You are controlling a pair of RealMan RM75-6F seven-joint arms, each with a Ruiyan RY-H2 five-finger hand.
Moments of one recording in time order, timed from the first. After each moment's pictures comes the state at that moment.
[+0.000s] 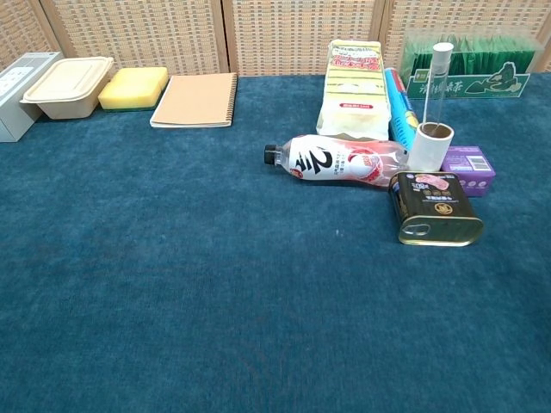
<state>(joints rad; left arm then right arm) 0.01 -1.40 0.04 -1.33 1.62 1.62 0.02 0.12 -1.31 0.12 -1.53 -1.46 1.45 0.08</state>
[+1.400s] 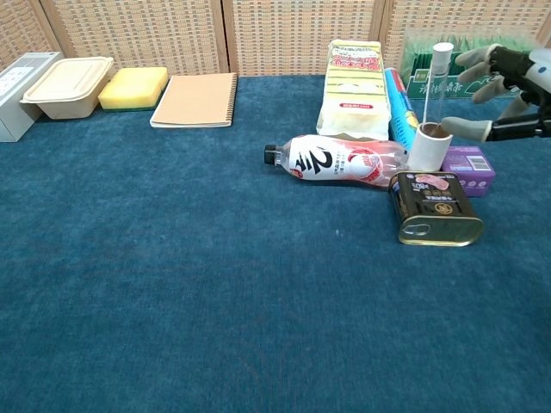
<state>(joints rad) 0.04 -1.43 0.08 -1.33 1.66 1.63 0.00 0.40 -1.60 0.27 -1.48 -1.33 1.26 -0.02</state>
